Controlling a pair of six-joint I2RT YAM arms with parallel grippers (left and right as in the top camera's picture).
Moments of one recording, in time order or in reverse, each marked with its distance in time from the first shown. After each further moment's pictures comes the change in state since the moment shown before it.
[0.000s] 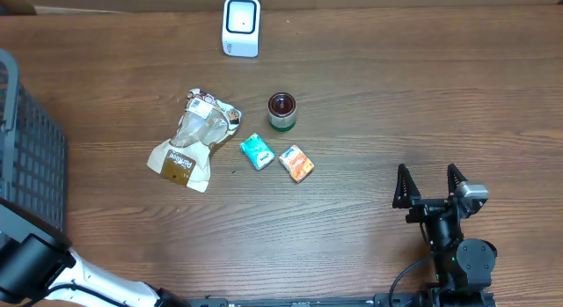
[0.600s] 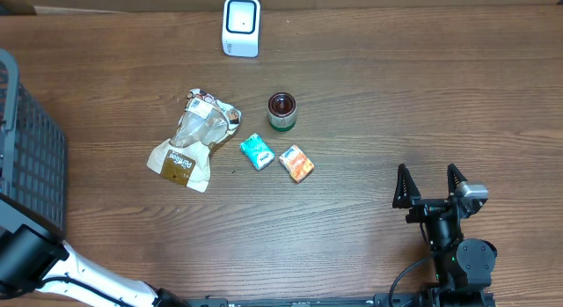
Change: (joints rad) left arm 0.008 0.088 0.000 0.070 -0.022 0.012; right arm 0.000 0.000 0.000 0.000 0.000 0.000
